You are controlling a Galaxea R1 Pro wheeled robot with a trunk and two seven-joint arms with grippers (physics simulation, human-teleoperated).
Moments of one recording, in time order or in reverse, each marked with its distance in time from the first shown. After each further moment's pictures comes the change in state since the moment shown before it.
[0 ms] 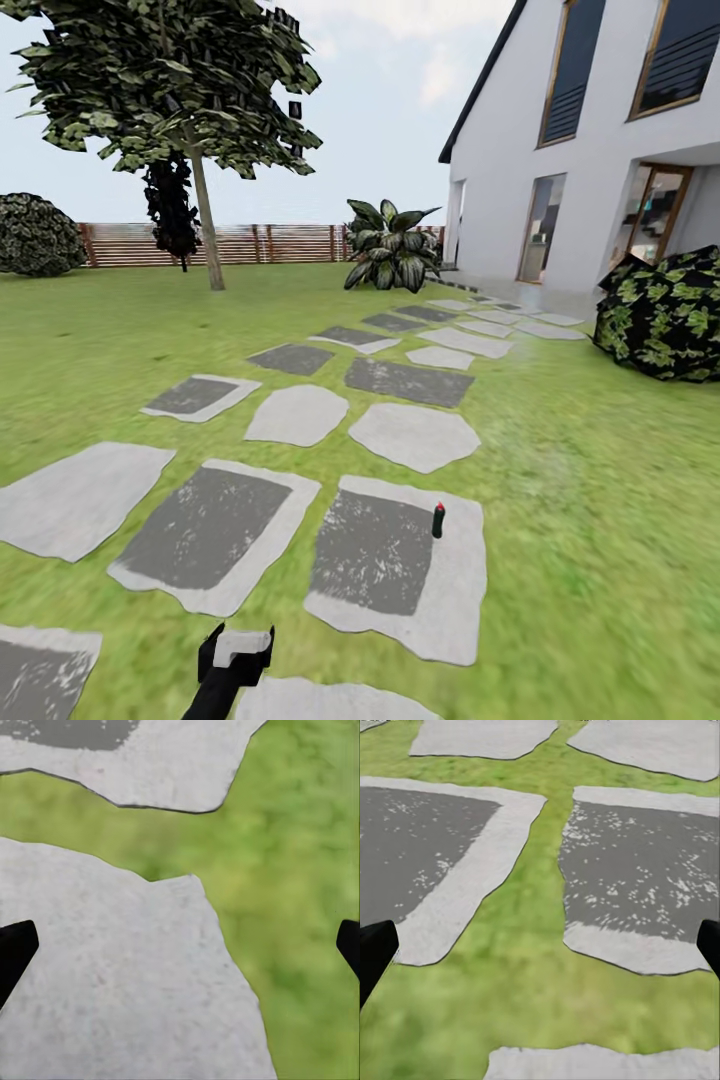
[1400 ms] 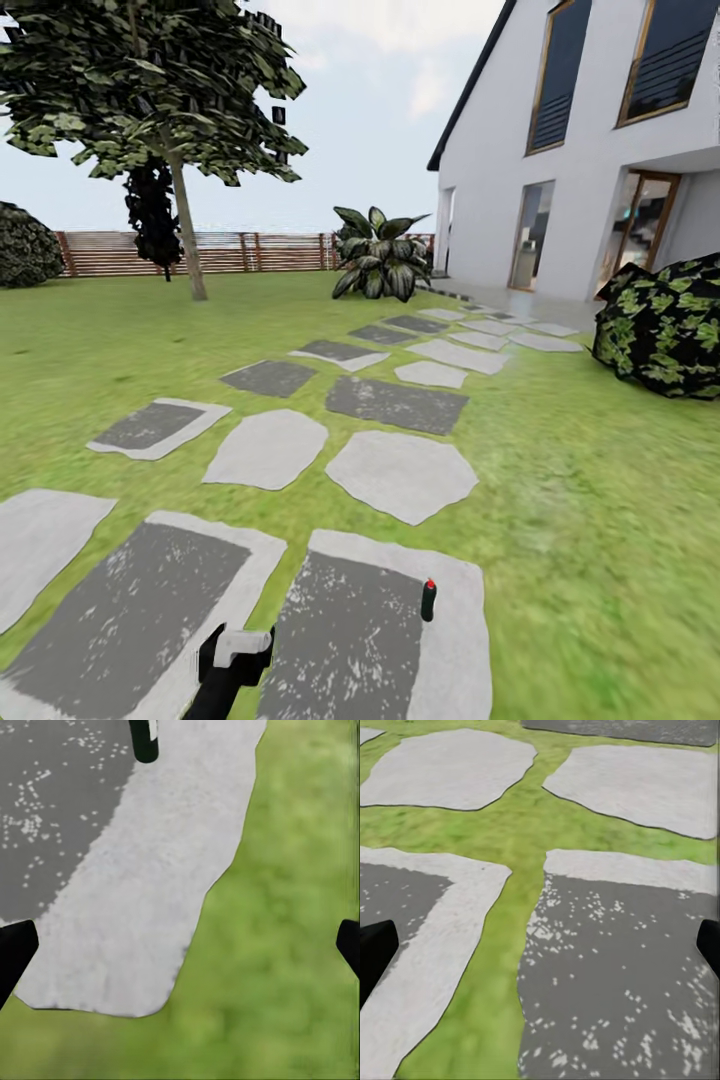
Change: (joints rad) left arm 0.000 -0.001 -0.001 0.000 0.000 0.000 0.000; right arm 0.000 0.000 0.001 -0.003 0.001 0.001 0.000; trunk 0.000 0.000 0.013
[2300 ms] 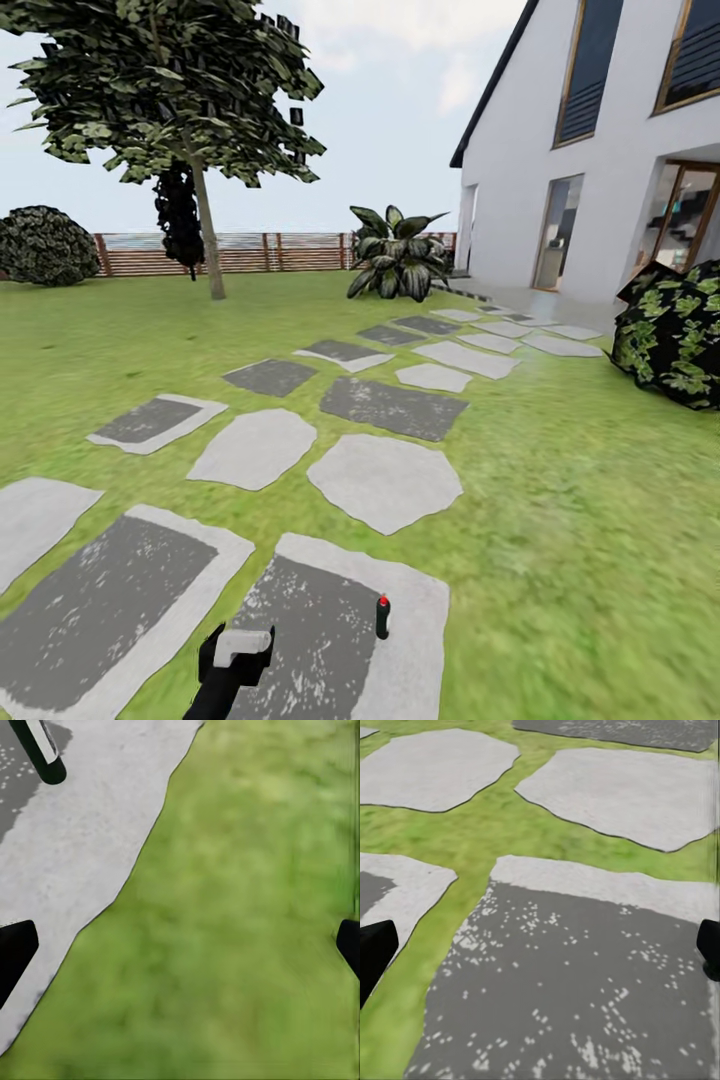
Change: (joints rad) left arm 0.000 0.000 -0.001 0.000 0.000 0.000 0.000; right arm 0.000 0.000 0.000 -0.001 0.001 0.000 0.000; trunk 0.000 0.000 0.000
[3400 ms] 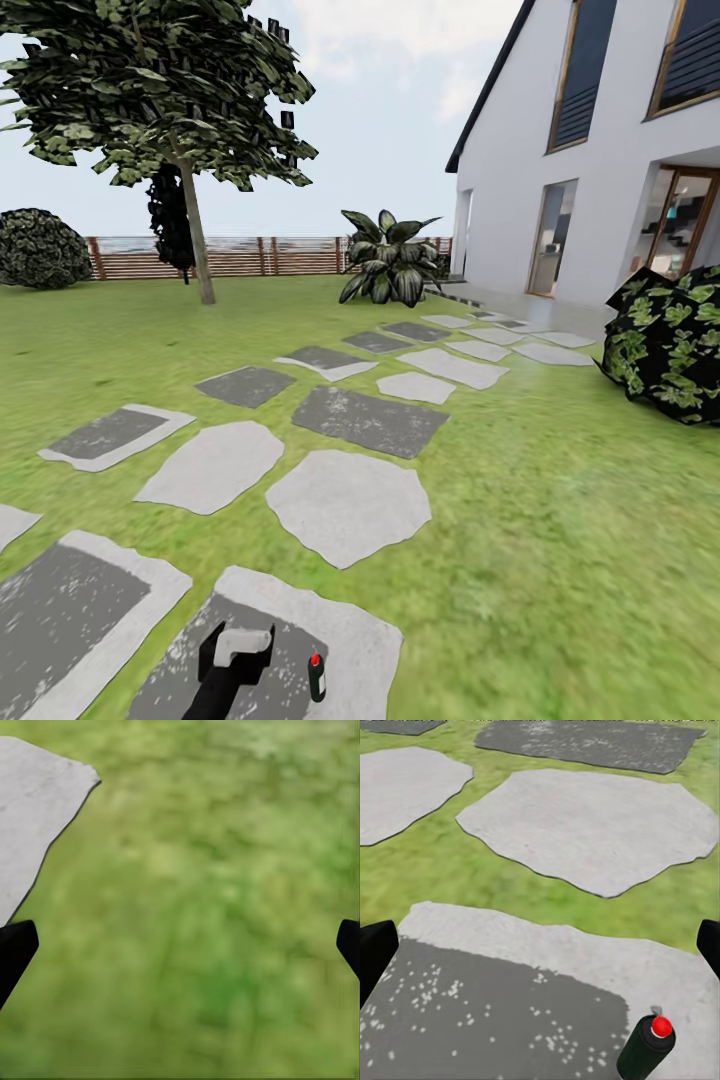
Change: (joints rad) left arm 0.000 0.001 -0.001 -0.003 -0.004 -0.002 0.001; right arm 0.000 -0.001 0.003 0.004 0.007 0.003 0.007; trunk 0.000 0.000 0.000
